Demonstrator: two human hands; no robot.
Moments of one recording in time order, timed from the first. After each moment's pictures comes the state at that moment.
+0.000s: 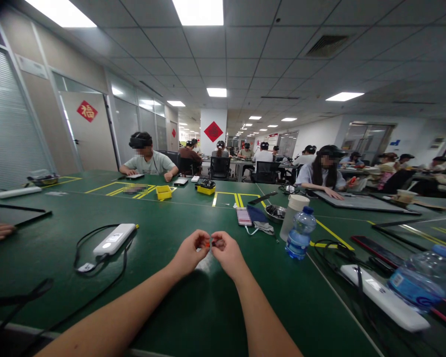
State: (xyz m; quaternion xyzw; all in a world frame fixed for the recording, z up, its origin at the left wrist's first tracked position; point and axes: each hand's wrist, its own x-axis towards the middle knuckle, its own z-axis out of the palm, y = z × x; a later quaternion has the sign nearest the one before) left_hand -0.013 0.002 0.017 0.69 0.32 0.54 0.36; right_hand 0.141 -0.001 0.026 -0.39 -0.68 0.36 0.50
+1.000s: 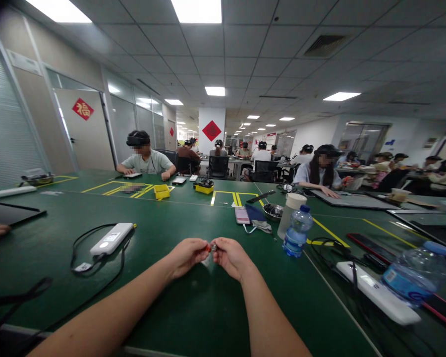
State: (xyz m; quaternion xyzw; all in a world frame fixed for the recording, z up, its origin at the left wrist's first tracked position) left_hand -0.016 0.002 0.017 0.43 0.31 0.44 0.73; right_hand 0.152 -0.004 0.026 -0.32 -0.45 0.71 0.45
